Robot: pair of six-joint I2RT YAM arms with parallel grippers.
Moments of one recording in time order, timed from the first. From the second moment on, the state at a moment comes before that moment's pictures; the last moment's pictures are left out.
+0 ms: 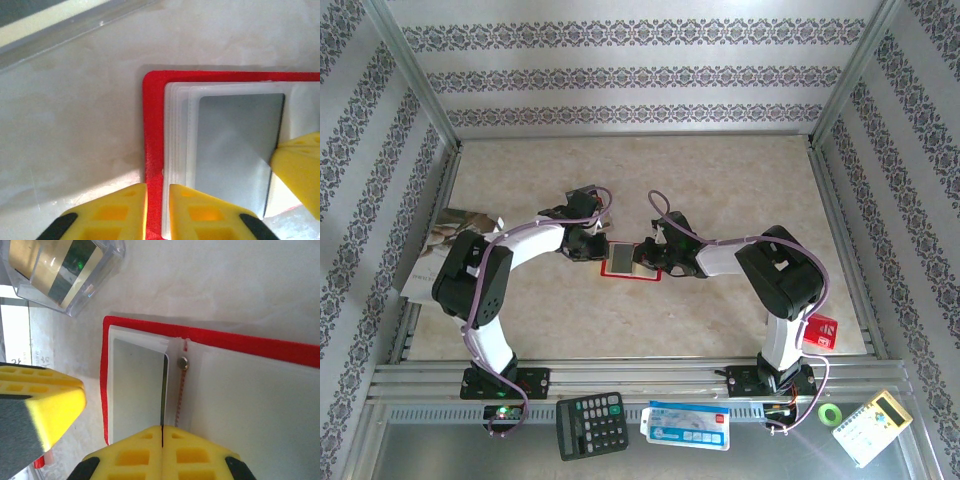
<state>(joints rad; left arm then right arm) -0.42 1.76 1.08 -0.50 0.25 -0.45 0.60 1.86 0.84 0.26 -0.44 0.92</state>
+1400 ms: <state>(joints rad) -0.42 1.84 1.09 -0.43 0.33 -0.48 0.58 1.84 0.80 0.27 -0.41 0.92</state>
